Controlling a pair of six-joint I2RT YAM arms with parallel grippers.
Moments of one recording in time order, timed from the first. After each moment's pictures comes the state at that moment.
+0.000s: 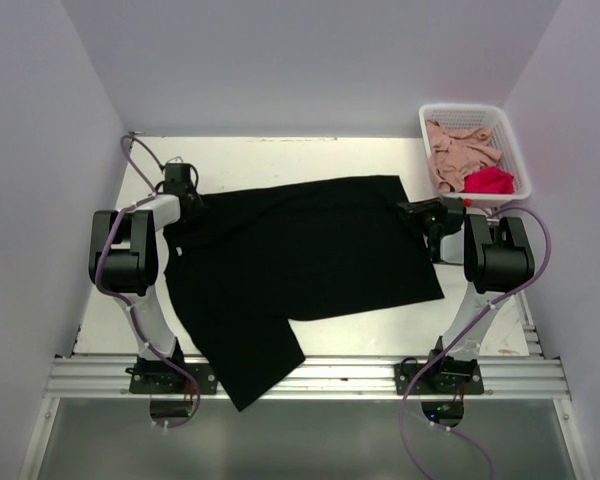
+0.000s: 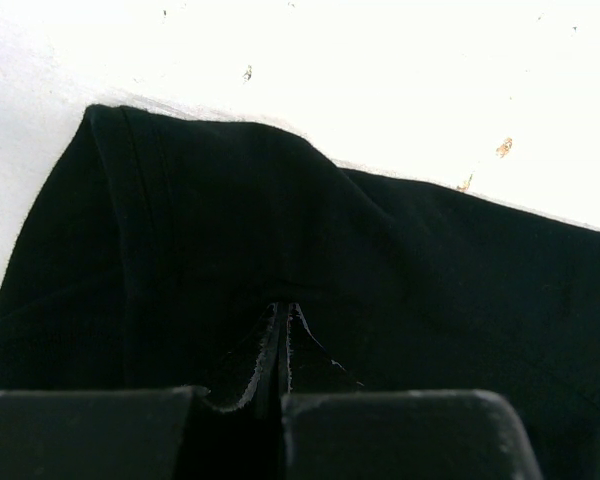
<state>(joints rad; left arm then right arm) 0.01 1.92 1.16 -0.11 -0.13 -0.42 -0.10 1.94 0.73 0.73 -0.23 1.26</state>
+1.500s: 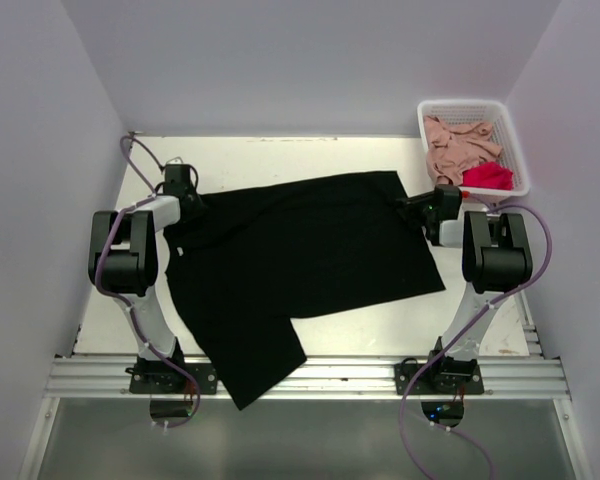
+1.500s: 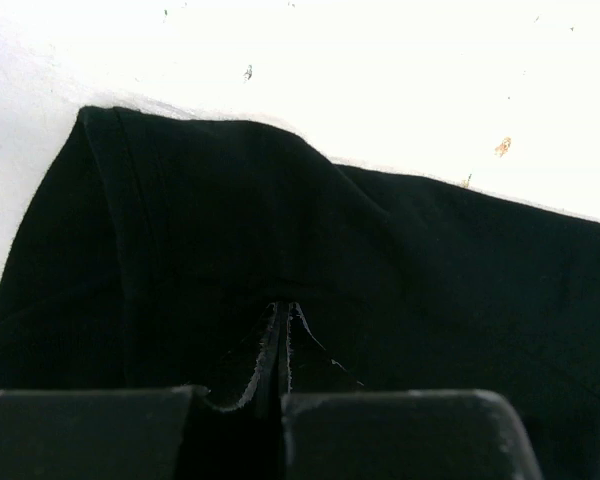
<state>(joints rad) 0.01 1.92 1.15 -0.10 -0.13 -0.42 -0.07 1.96 0.90 0.44 -0.19 1.26</state>
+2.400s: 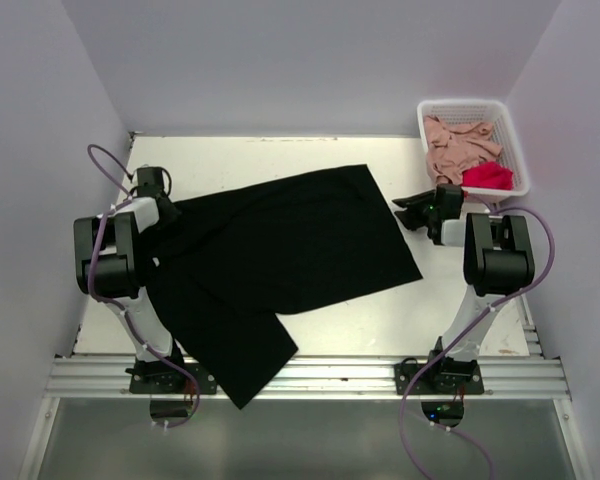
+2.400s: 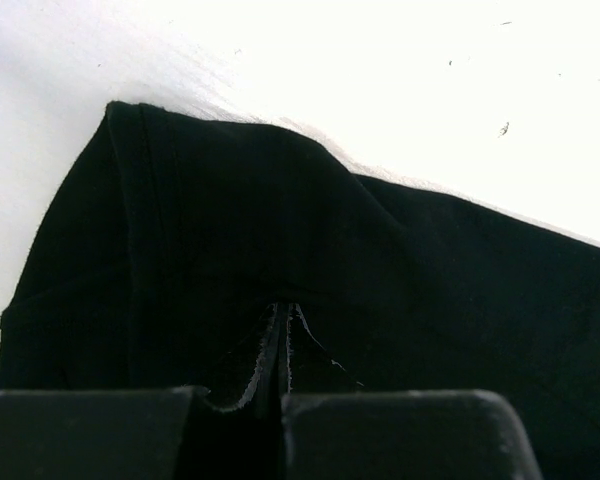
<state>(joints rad) 0.17 1.89 1.13 -0.17 -0.20 -0.41 -0.08 1.92 0.90 0.40 -0.29 1.25</state>
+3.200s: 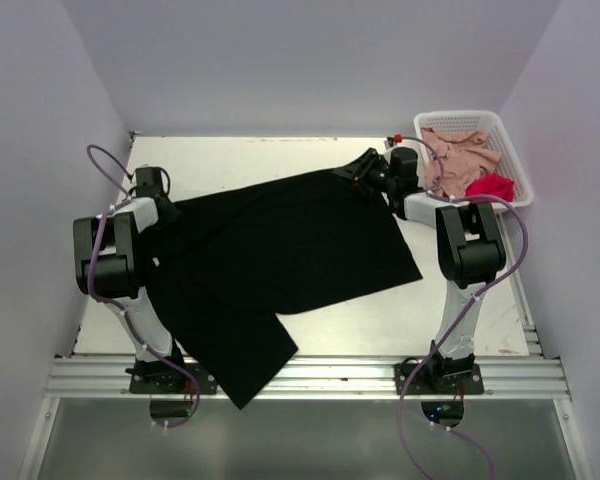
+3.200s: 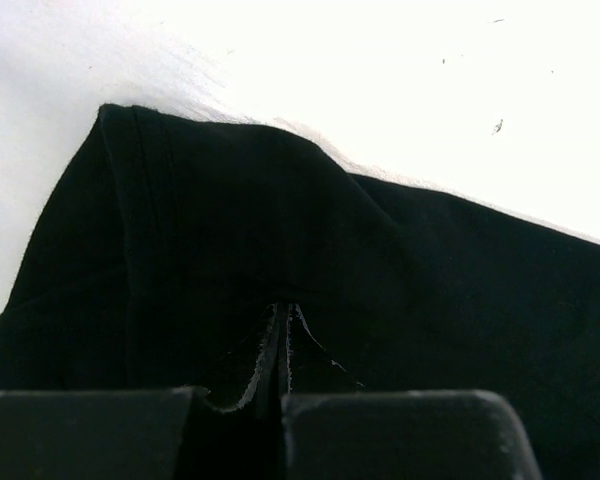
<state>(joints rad) 0.17 1.89 1.13 -0.17 -0.17 -0.41 0.19 2.03 1.25 0.45 -0.52 1.02</state>
